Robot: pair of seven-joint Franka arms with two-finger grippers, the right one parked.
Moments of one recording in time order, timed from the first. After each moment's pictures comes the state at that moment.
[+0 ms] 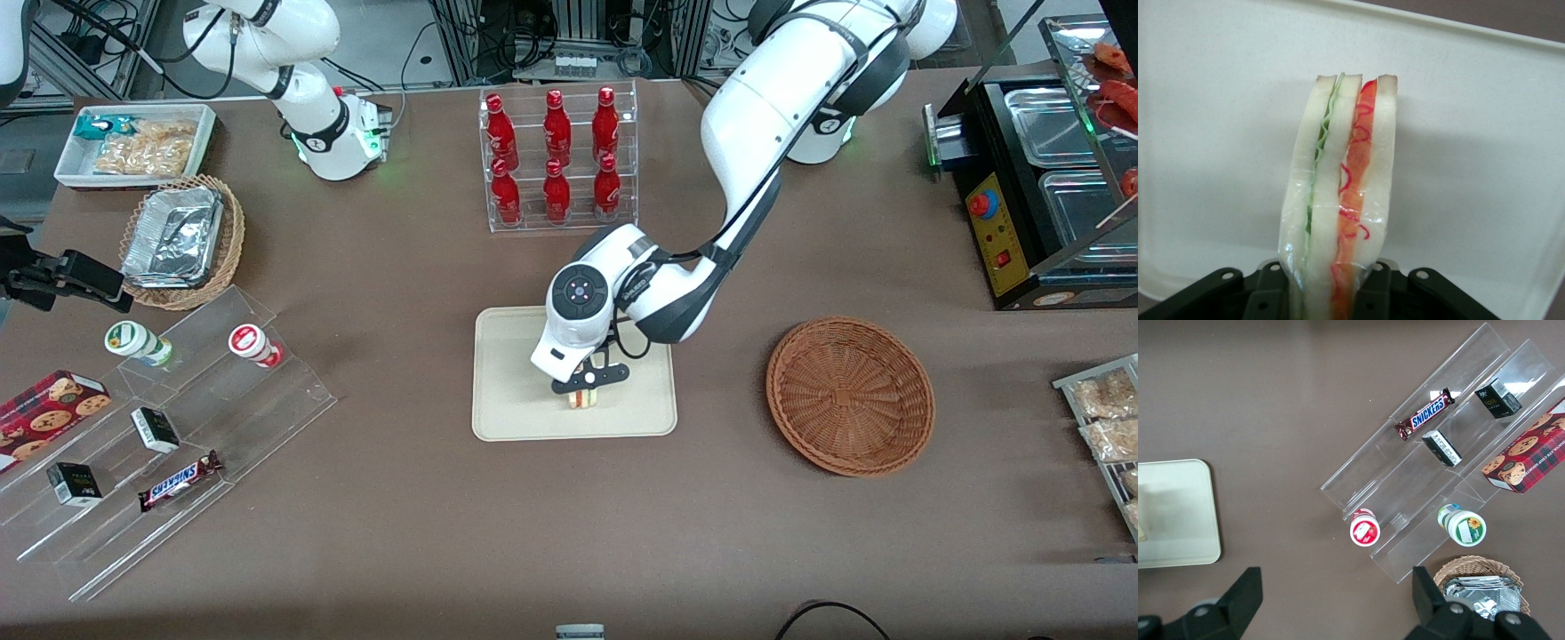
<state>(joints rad) -0.57 0.88 -0.27 -1.27 0.14 2.05 -1.02</state>
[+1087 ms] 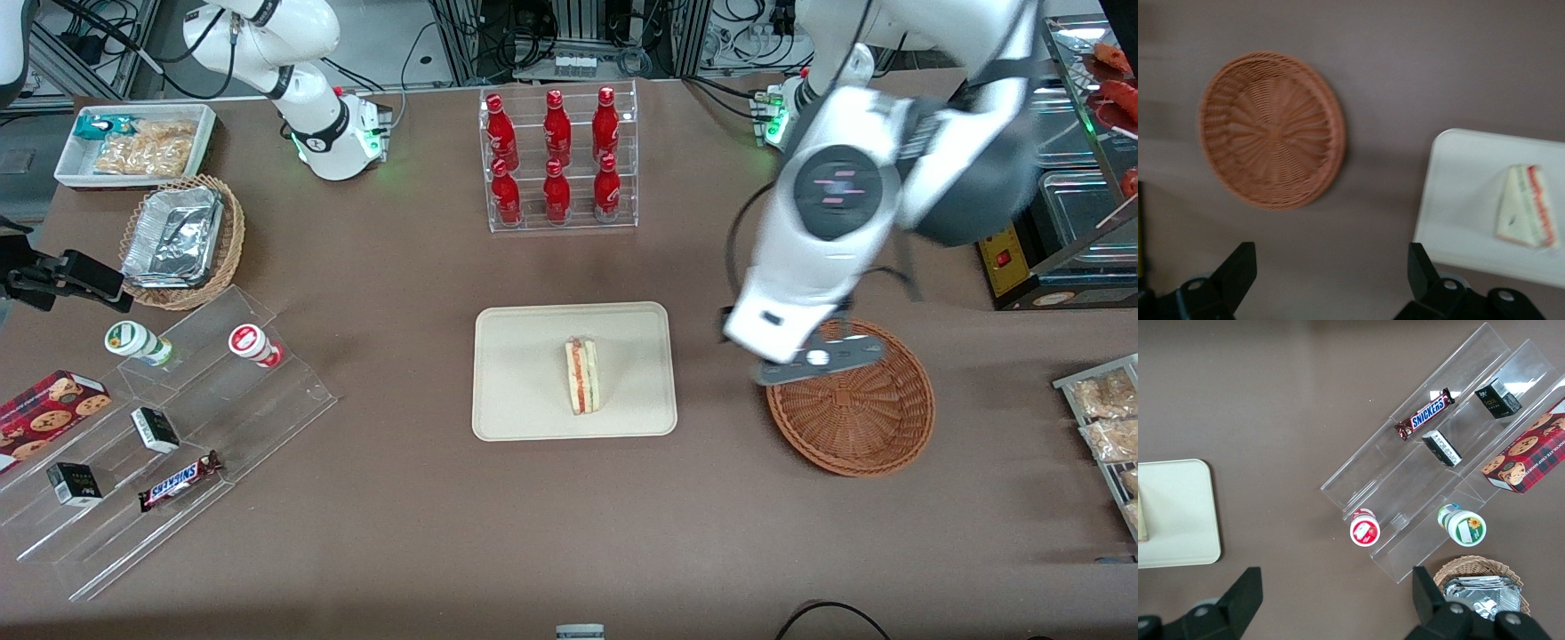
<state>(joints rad) -0.23 0.37 -0.22 -1.25 0.17 1.46 -0.57</state>
